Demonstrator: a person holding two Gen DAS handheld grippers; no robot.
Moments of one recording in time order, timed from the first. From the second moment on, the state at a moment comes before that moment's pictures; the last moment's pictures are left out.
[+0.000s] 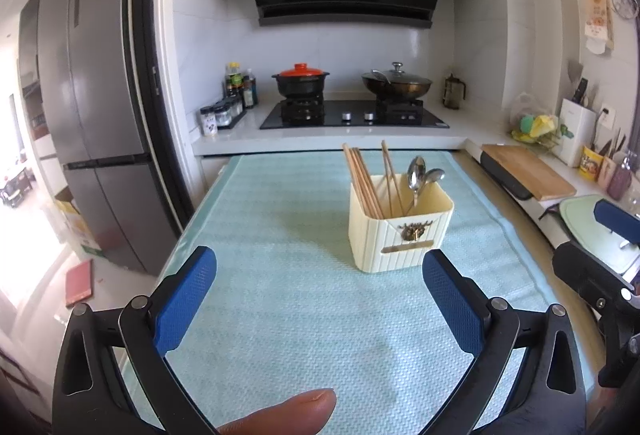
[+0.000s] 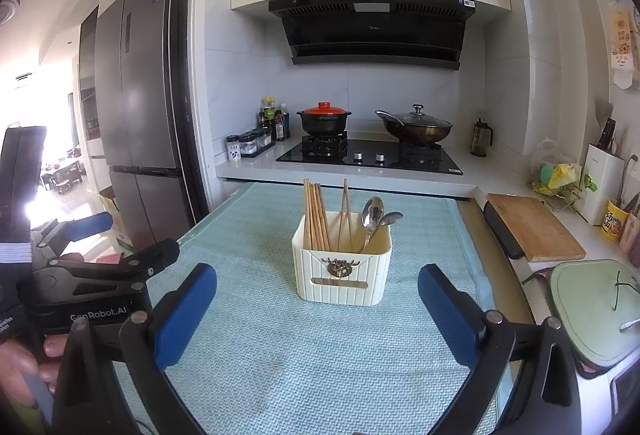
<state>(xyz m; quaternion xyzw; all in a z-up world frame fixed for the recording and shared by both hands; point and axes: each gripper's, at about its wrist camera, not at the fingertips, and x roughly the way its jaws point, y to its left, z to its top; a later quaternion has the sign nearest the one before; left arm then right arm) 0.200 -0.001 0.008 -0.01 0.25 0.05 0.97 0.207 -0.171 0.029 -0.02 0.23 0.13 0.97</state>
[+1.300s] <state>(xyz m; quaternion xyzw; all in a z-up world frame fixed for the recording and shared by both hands) 0.197 -0.003 0.006 0.00 0.27 0.04 0.96 0.199 -0.160 0.032 -0.02 0.23 0.15 0.96</state>
